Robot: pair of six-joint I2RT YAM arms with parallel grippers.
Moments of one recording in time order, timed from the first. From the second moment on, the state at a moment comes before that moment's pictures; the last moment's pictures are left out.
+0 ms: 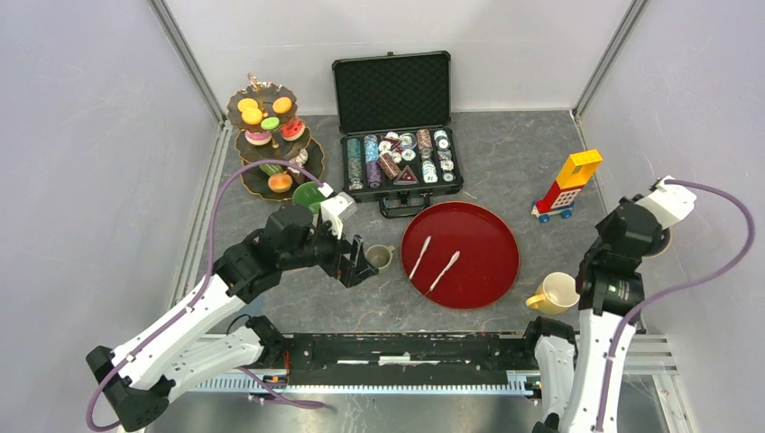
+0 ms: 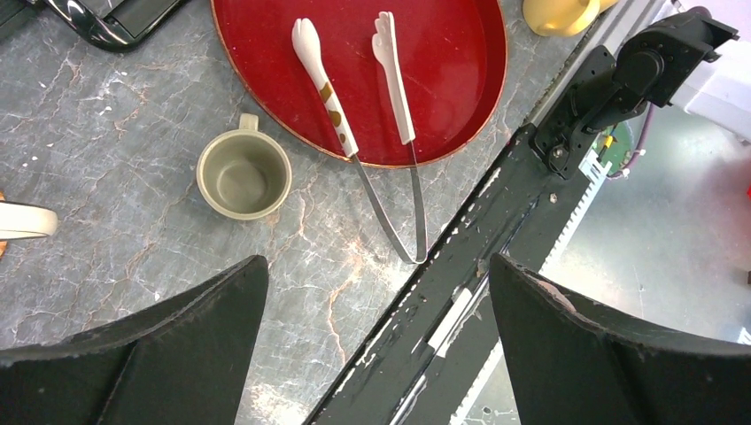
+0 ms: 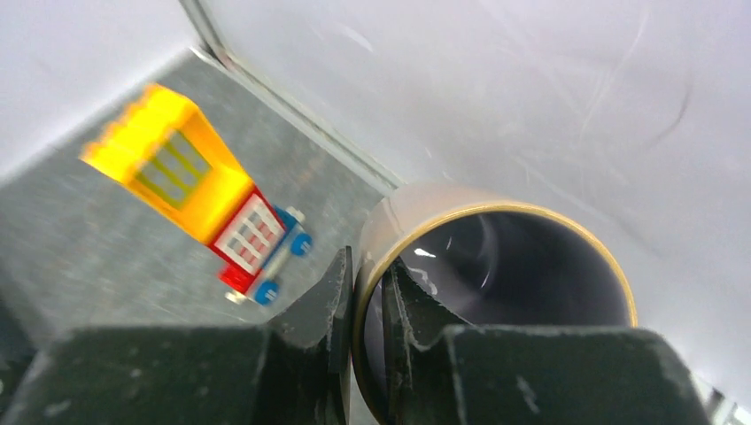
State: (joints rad) left arm -0.77 0.82 0.86 -0.58 0.29 -0.26; right arm -0.32 0.60 0.77 -0.46 0.48 0.21
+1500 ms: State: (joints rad) left arm -1.40 1.23 0.97 -0.35 -0.78 -0.19; right arm 0.69 1.14 0.84 -0.11 0.10 1.25
